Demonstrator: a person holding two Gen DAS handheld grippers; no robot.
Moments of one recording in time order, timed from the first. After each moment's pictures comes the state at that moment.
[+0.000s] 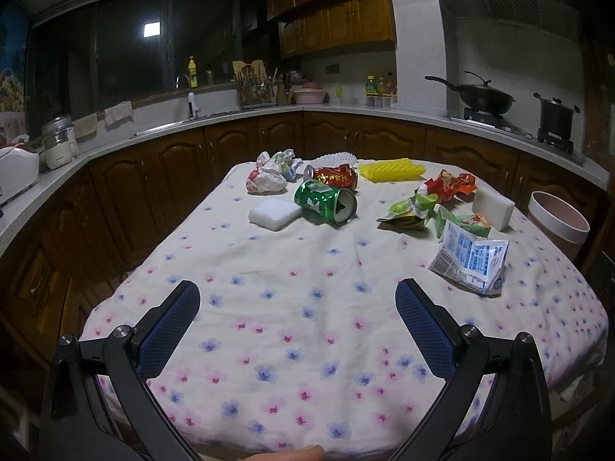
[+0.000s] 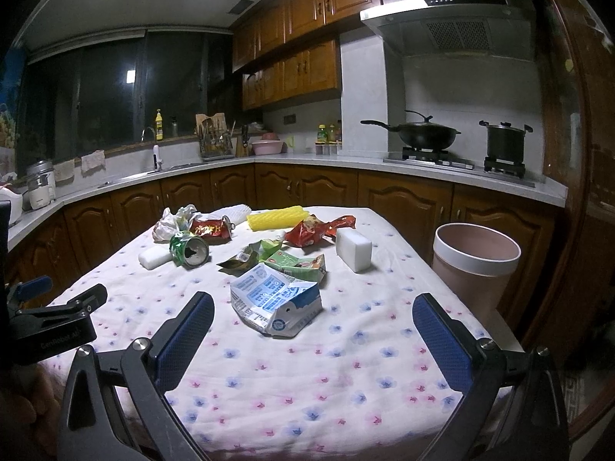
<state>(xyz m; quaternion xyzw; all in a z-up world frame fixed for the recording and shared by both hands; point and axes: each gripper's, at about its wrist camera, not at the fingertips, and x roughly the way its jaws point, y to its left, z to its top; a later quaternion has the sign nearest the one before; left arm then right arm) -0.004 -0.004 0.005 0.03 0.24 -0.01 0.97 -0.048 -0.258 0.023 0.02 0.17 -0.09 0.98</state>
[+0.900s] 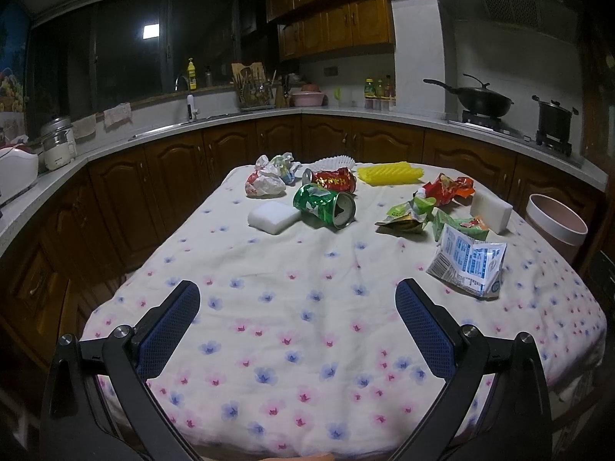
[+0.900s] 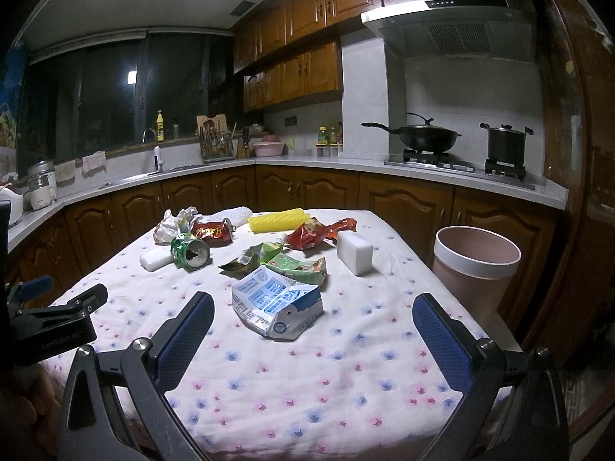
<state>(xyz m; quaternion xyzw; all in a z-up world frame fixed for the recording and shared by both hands) -0.005 -0.006 0.007 0.03 0.24 -0.01 0.97 -0.048 -0.257 0.026 0.02 0.17 -0.09 0.98</state>
